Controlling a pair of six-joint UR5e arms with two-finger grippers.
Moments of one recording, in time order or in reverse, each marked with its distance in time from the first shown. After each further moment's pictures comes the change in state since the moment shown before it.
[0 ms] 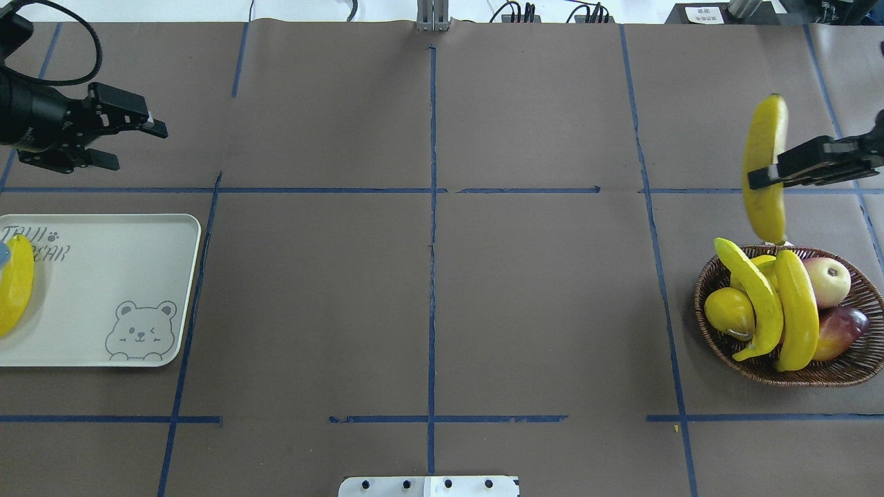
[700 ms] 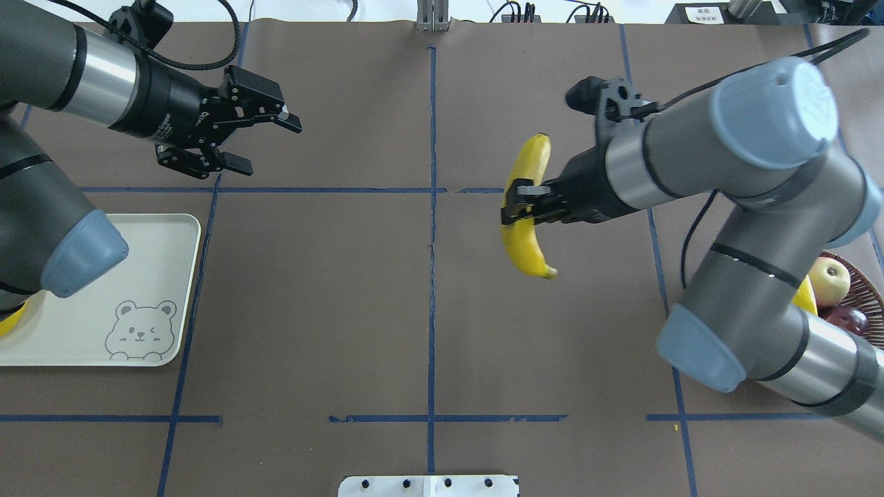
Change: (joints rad) left arm 0.140 -0.228 0.023 -0.005 -0.005 -0.218; right arm -0.471 0.417 0.016 -0.356 -0.480 0.223
